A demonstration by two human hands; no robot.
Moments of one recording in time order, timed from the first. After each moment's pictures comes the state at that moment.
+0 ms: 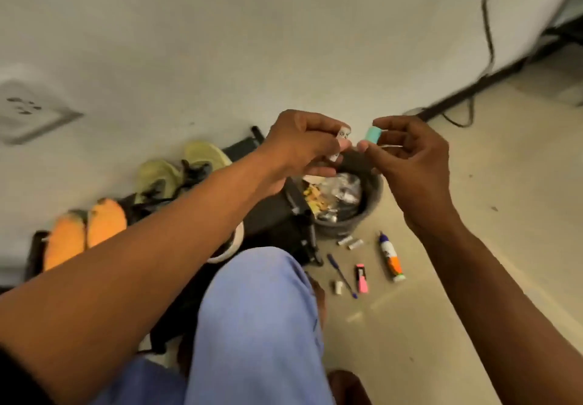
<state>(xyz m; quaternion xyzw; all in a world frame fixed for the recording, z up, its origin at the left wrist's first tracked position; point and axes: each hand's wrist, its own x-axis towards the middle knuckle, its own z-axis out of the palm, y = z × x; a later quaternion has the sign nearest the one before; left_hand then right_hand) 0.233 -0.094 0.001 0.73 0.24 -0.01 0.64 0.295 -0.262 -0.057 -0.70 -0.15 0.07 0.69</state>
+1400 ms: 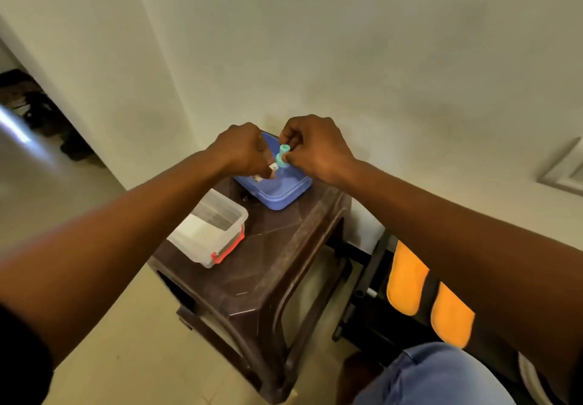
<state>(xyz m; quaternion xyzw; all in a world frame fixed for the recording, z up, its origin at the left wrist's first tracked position) -0.425 0.274 0.083 0.72 0.67 0.06 0.15 -0.257 0.286 0.061 -0.52 -0.78 0.19 0.29</state>
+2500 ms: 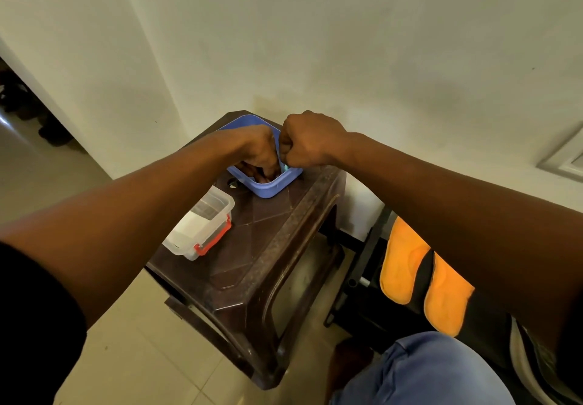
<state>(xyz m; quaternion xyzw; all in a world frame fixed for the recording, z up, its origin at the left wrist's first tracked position) -0.390 0.309 0.055 0.69 0.66 -0.10 0.27 -0.253 0.307 0.057 -0.51 -0.85 0.13 0.03</state>
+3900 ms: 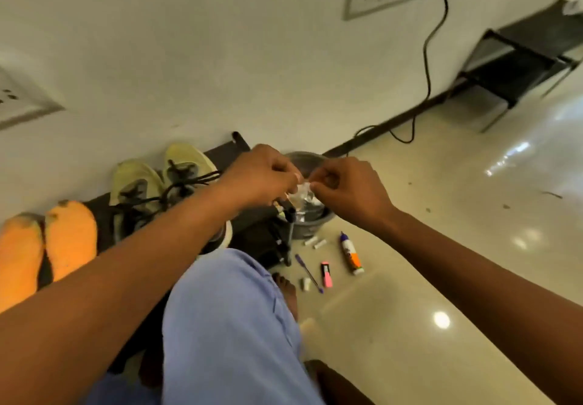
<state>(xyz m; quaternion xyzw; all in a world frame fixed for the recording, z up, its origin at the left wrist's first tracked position) 0.164 -0.071 0.015 0.87 0.20 -0.07 0.45 0.246 -0.236 -0.028 -0.90 -0.30 0.08 0.31</state>
